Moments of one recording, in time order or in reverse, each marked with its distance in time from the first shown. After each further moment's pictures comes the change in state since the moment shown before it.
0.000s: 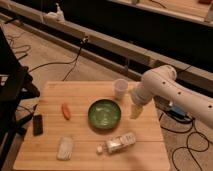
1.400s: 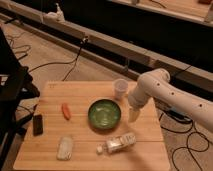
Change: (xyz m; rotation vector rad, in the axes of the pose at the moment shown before) arm -0.007 0.013 0.051 -0.105 -0.021 -0.111
